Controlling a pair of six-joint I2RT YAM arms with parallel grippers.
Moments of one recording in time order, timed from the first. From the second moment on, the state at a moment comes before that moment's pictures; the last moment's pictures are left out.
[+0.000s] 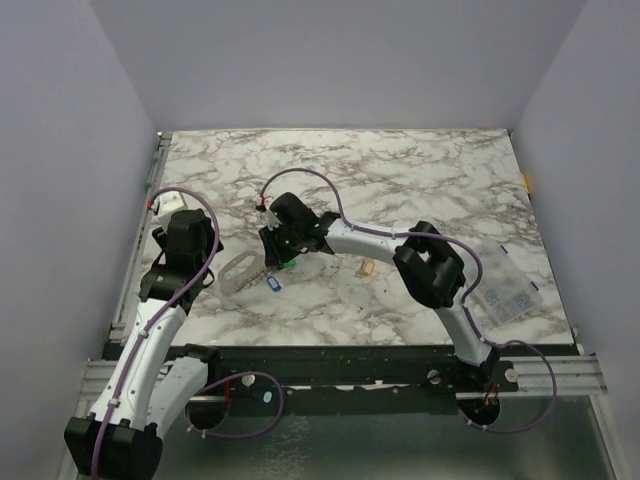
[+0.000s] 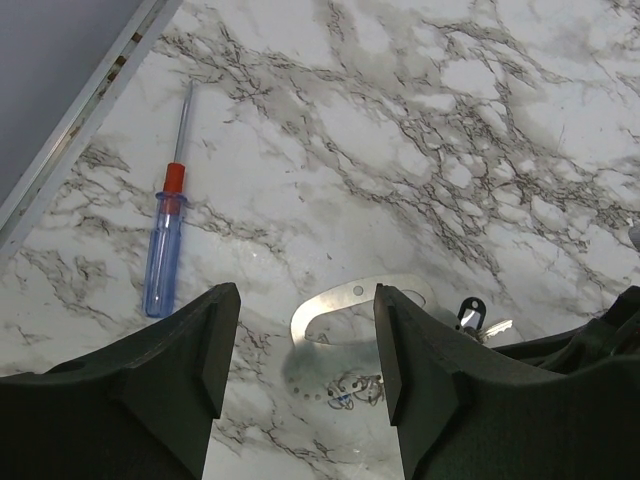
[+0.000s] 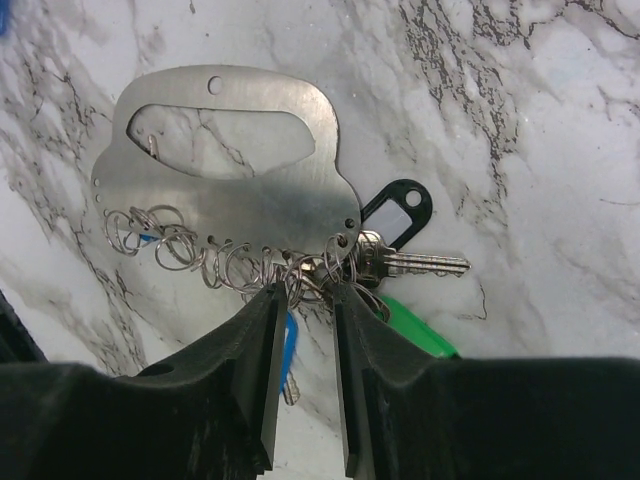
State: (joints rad) left arm -0.18 0.80 0.76 -0.54 -0.47 -0.45; right arm 0.94 2.22 1.69 -0.26 -0.23 0.29
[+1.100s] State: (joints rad) left arm -0.18 0.81 0.76 -0.54 -0.48 -0.45; right arm 0.97 2.35 1.91 -0.40 -0.20 0.28
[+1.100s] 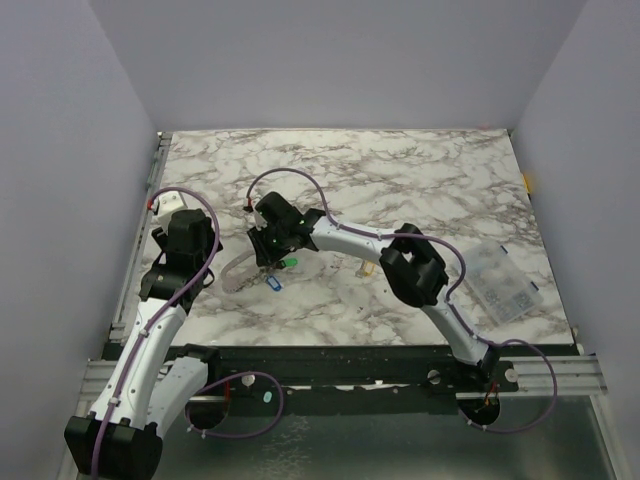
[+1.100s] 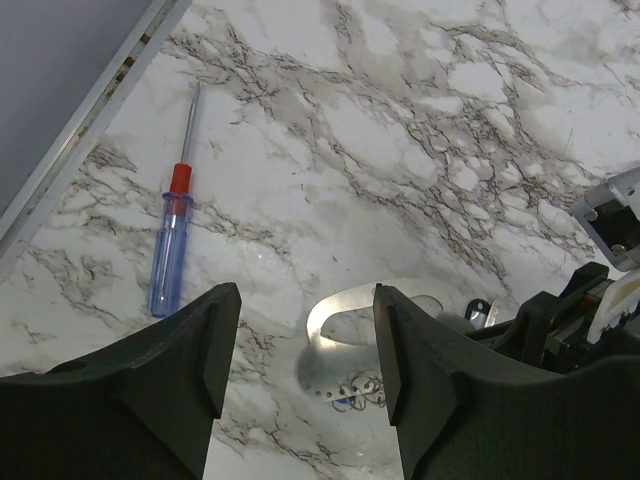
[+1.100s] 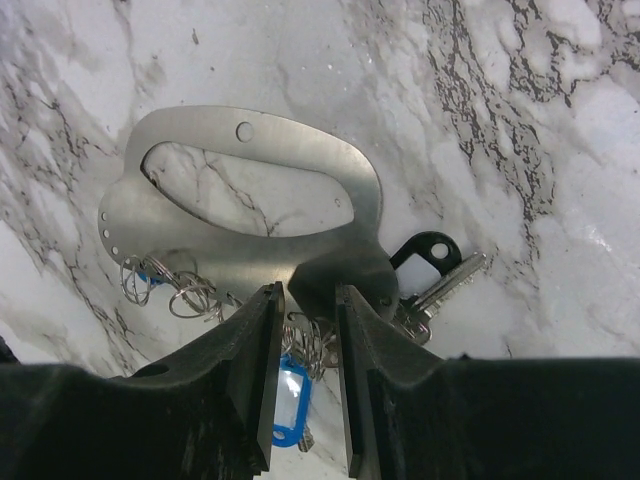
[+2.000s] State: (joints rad) left arm -0.18 0.81 0.76 -0.54 -0.48 -0.45; right arm 0.98 2.29 1.91 -0.50 -0.08 0.33
